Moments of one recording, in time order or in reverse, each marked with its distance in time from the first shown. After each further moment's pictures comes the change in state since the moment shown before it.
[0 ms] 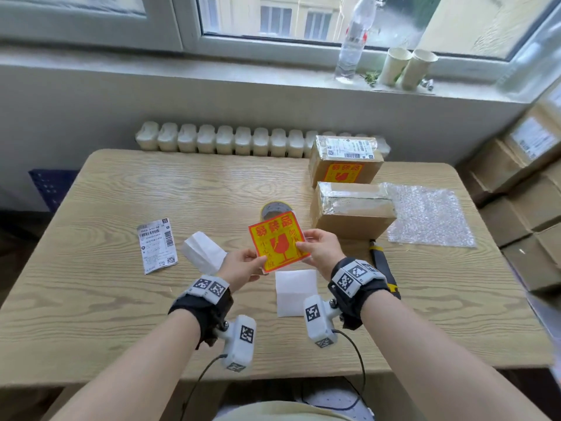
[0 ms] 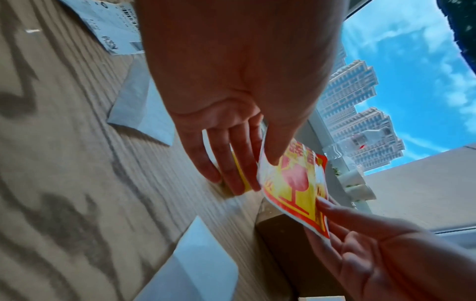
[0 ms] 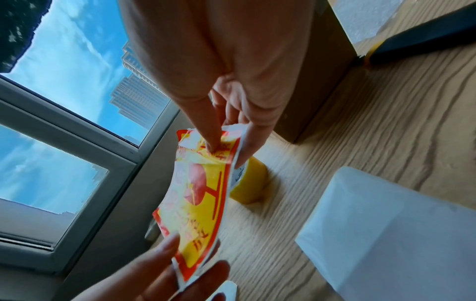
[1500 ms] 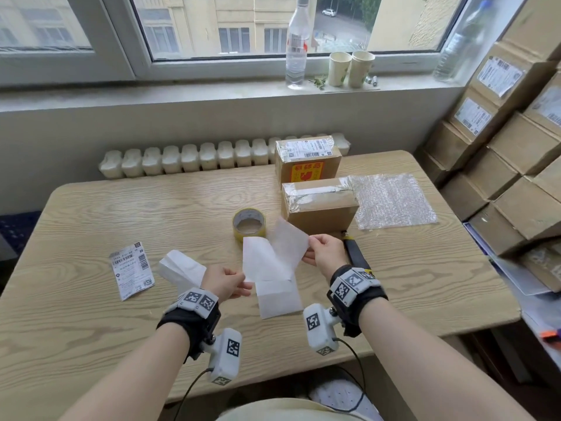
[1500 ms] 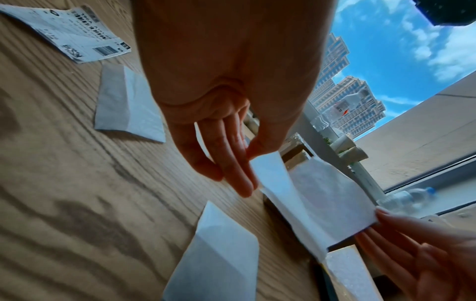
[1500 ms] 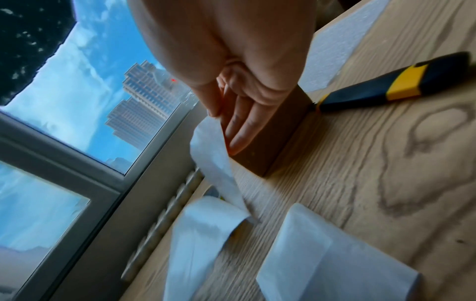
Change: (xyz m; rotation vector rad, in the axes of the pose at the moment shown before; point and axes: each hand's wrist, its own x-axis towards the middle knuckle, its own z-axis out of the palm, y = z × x) left_hand -0.010 0.003 0.018 0.199 0.057 -0.129; right_hand -0.015 0.023 -0.051 0.156 0.280 -0.065
